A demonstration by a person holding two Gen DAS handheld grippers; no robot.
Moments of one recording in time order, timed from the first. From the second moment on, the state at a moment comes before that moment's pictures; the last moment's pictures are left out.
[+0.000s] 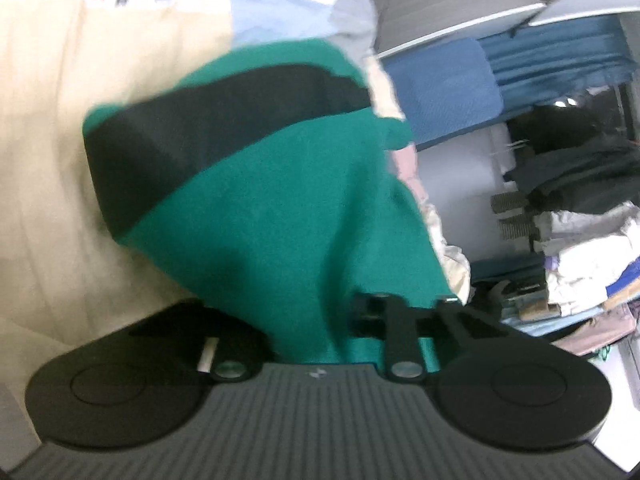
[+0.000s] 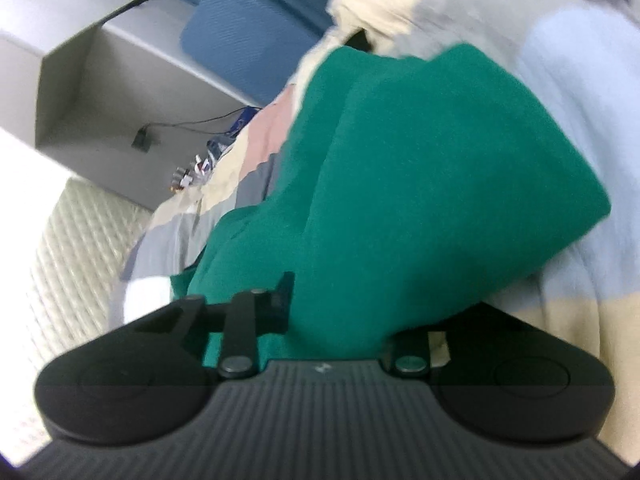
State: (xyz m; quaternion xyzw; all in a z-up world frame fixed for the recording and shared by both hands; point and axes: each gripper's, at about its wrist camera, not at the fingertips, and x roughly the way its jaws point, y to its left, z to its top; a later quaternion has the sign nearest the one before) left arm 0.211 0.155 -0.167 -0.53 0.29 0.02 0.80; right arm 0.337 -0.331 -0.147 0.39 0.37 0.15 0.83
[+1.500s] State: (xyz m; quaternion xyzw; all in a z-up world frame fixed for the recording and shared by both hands) left arm 0.070 0.119 -0.017 -0.46 0.29 -0.09 0.83; right arm 0.182 -0.383 -0.029 0.35 0.31 0.22 0.86
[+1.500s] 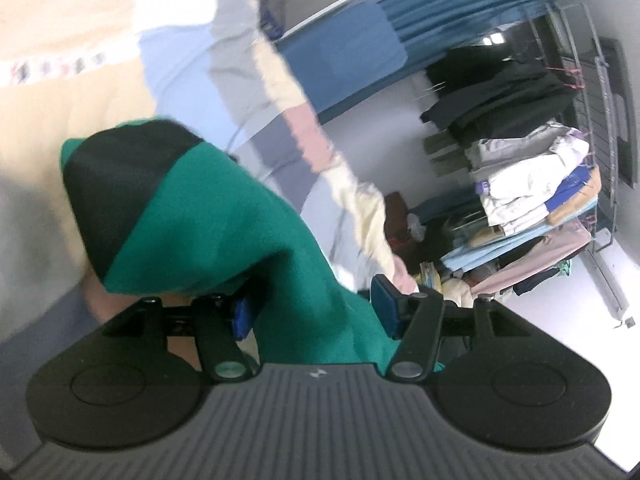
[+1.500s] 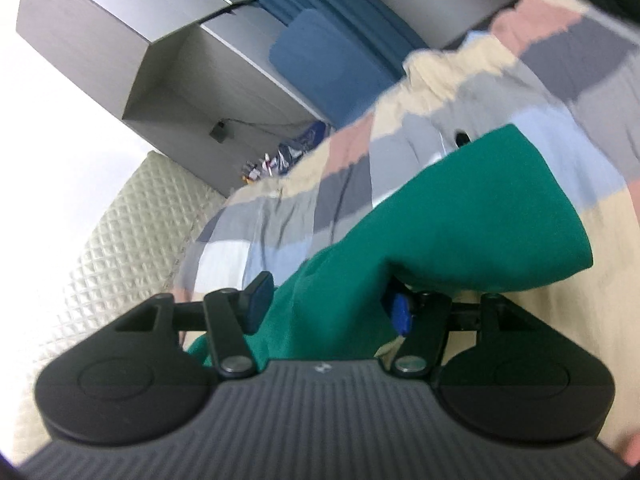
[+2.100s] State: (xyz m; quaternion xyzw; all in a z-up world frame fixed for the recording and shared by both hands) left arm 0.226 0.100 -0.026 -0.27 0.19 -0.05 0.94; right arm 0.328 -0.341 -0.036 0.20 0.27 0.20 0.92
